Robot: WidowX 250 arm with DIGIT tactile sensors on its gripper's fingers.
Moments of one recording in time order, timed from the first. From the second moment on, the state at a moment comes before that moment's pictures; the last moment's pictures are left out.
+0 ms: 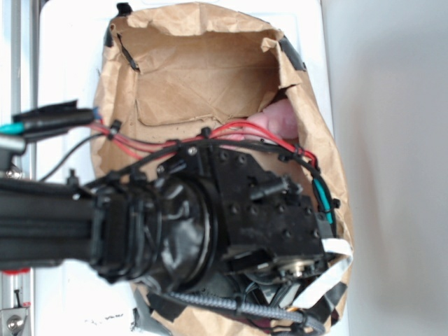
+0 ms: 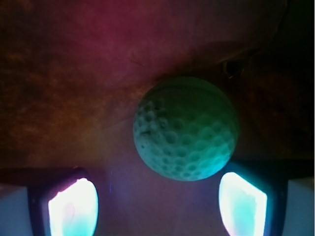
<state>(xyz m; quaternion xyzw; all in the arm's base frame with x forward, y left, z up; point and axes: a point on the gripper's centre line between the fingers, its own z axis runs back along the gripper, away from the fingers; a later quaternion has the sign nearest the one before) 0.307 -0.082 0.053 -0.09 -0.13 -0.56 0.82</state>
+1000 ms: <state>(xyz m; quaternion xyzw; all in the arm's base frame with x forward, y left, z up) 0.318 -0.094 0.038 -0.12 -0.15 -0.56 0.81</state>
